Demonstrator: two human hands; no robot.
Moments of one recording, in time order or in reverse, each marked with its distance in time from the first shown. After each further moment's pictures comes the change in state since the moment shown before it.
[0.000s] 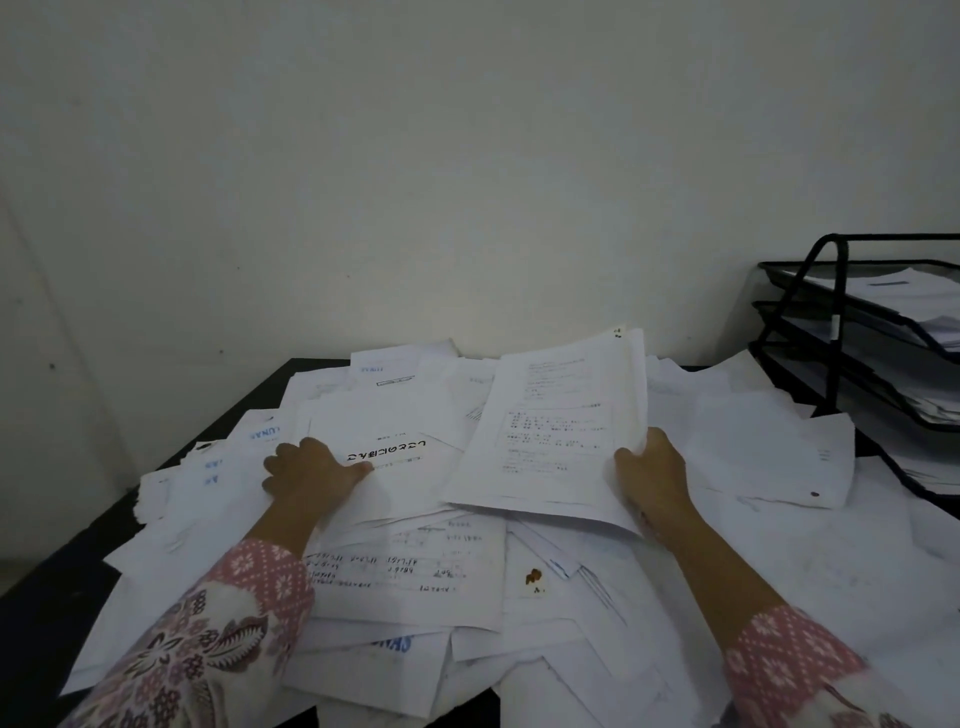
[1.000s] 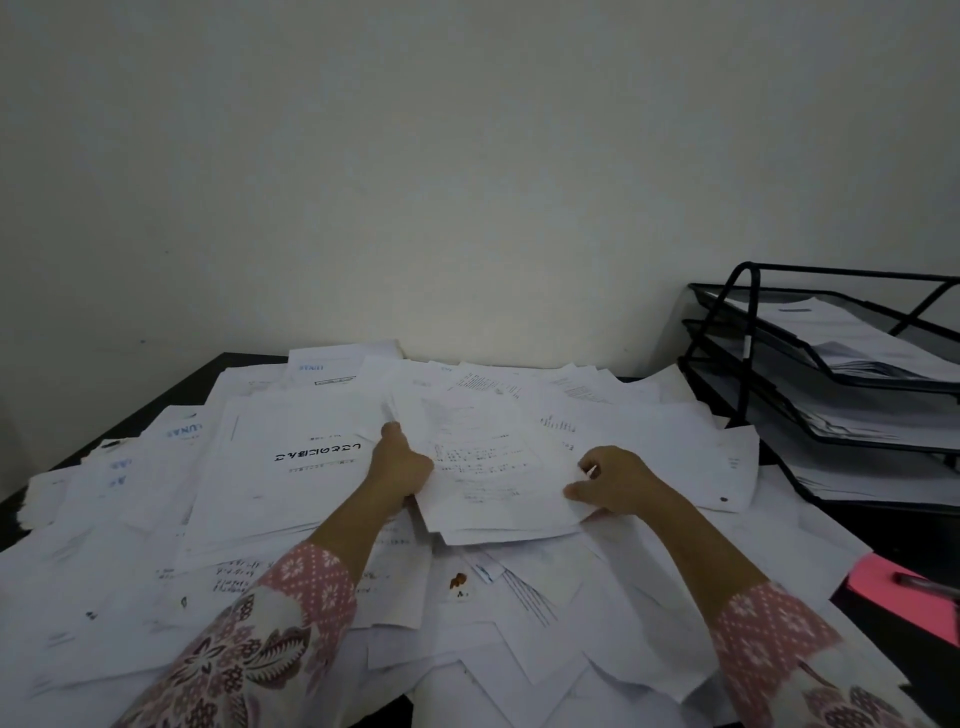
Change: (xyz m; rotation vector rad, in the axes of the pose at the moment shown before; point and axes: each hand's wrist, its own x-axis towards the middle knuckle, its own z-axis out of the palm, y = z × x) left_hand -0.073 0.119 0.040 -0.770 -0.326 0.215; right_hand 0.023 0.004 -0.058 -0.655 -0.376 -0.174
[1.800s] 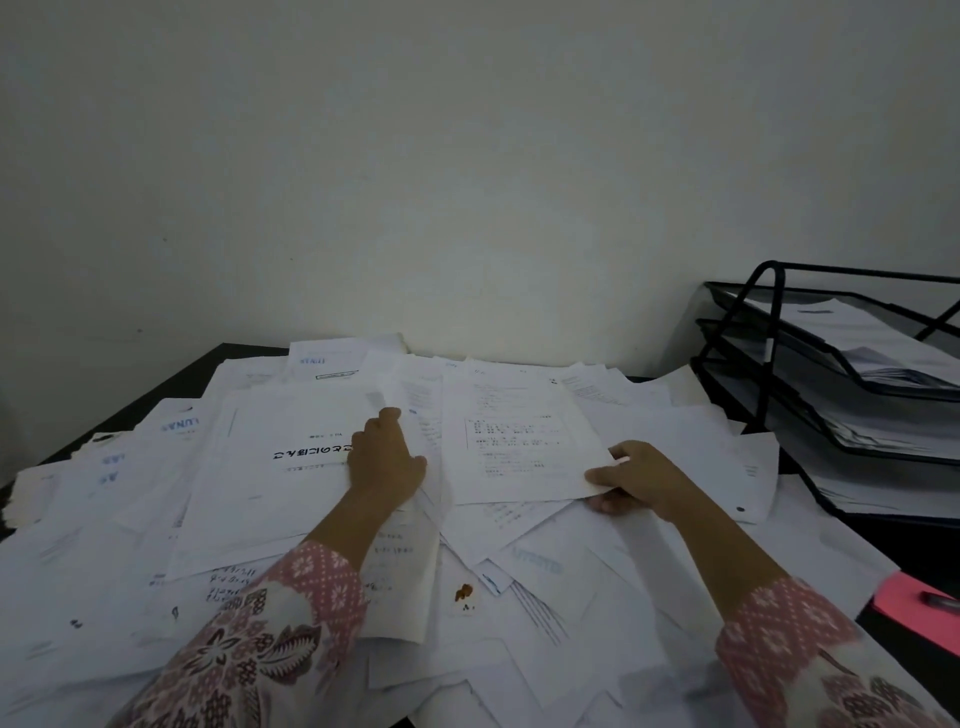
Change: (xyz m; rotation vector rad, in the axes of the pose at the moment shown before) left_hand 0.024 -0.017 -0.006 0.487 0.166 0.177; right_hand 0.018 0.008 -0.005 0.661 -0.036 0.237
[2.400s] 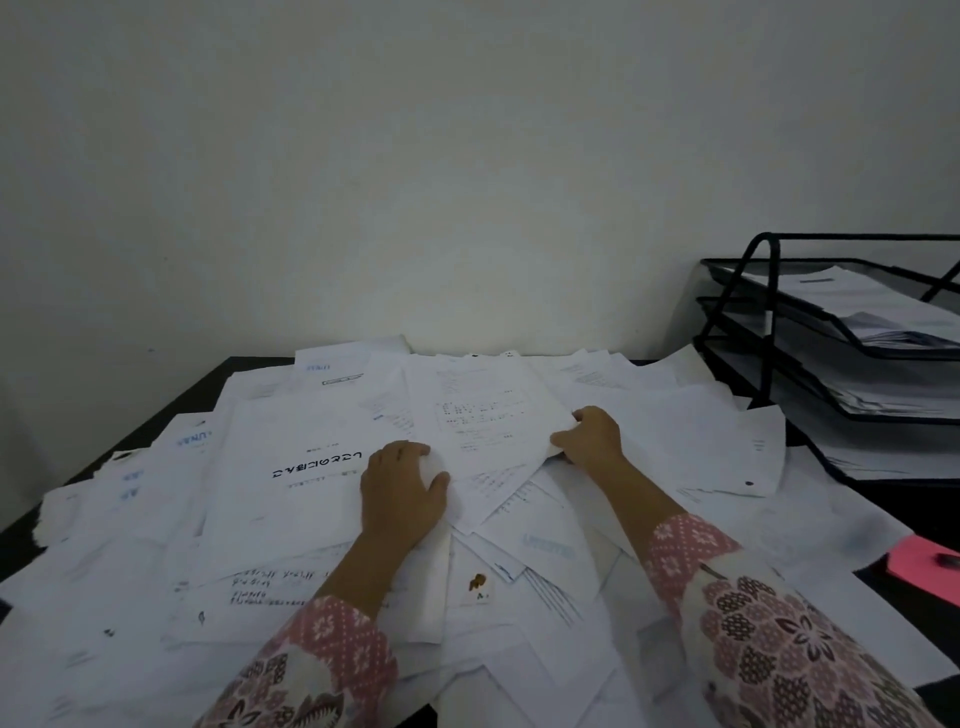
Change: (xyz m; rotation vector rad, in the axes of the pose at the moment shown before) left_hand -0.030 -0.022 0.022 0.002 0.135 0.227; right_hand 0.034 -0.015 0.056 -0.208 0.300 -0.144
